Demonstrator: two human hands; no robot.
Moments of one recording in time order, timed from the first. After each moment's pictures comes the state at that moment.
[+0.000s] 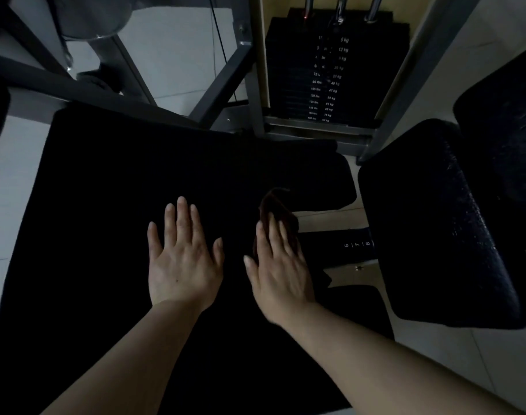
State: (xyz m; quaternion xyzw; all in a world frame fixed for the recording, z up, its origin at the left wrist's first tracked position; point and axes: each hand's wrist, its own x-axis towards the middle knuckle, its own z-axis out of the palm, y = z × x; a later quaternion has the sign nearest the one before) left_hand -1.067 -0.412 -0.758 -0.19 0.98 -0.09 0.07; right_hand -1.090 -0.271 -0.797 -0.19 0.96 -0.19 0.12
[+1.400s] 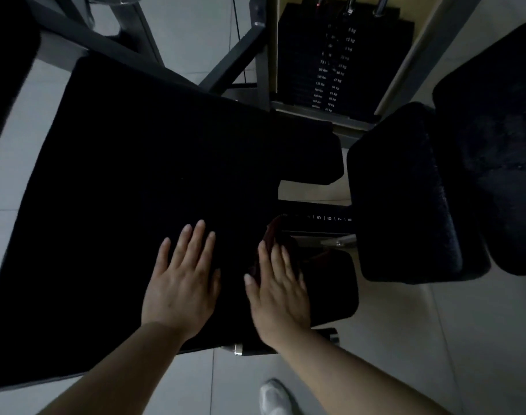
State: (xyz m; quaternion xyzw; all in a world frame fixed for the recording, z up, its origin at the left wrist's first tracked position) left_hand -0.951 -0.373 -0.767 -0.07 0.99 -0.06 0.08; right_hand -0.996 -0.218 -0.791 -0.16 0.94 -0.21 0.23
